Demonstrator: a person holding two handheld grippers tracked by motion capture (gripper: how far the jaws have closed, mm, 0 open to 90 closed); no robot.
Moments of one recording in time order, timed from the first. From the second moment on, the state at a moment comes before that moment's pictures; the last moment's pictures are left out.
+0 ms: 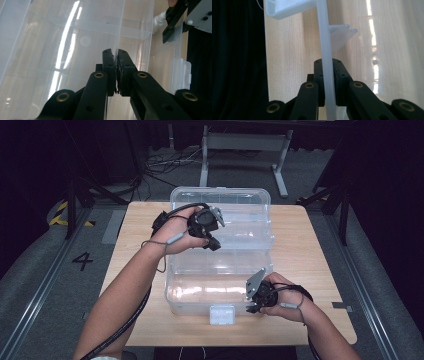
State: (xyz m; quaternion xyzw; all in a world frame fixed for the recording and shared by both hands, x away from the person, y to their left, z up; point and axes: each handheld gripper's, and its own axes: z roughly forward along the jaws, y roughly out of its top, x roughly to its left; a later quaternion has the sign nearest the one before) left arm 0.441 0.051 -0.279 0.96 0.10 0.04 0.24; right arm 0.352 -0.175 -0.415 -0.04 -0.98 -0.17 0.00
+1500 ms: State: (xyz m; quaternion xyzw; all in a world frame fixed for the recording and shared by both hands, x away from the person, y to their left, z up) left arm 0.395 0.045 -0.289 0.97 0.06 0.04 0.22; right arm 0.325 -0.198 -0.354 -0.03 -0.96 -0.28 -0.06
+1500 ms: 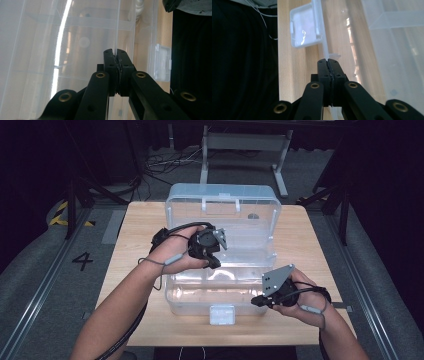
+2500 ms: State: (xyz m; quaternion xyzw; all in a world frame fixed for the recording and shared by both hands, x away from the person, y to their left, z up) left arm 0.374 0.041 -0.301 0.98 0.05 0.04 0.20; right arm 0.342 -0.236 -0.327 -0.14 -0.88 -0.45 -0.07
